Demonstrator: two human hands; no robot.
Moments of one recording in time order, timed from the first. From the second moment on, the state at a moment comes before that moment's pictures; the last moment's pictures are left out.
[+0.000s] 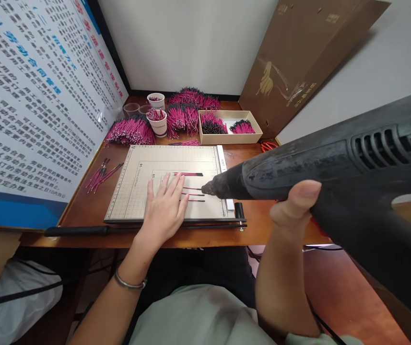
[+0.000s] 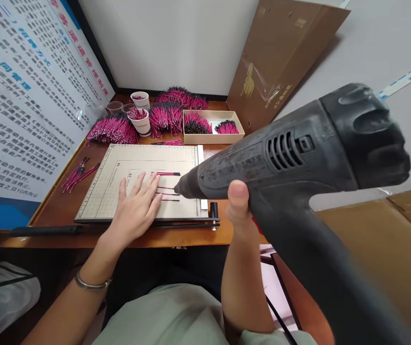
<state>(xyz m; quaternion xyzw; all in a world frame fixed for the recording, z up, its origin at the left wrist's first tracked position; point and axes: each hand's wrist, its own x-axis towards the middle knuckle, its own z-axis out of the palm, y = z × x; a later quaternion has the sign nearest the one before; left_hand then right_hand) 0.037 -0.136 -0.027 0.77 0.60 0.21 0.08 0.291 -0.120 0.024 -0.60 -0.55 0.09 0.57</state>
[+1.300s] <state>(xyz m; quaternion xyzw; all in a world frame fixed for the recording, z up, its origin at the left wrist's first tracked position) 0.025 -0.157 -0.023 0.84 0.51 0.16 -0.12 0.276 -0.096 0.049 -0.56 -0.54 0.05 0.62</state>
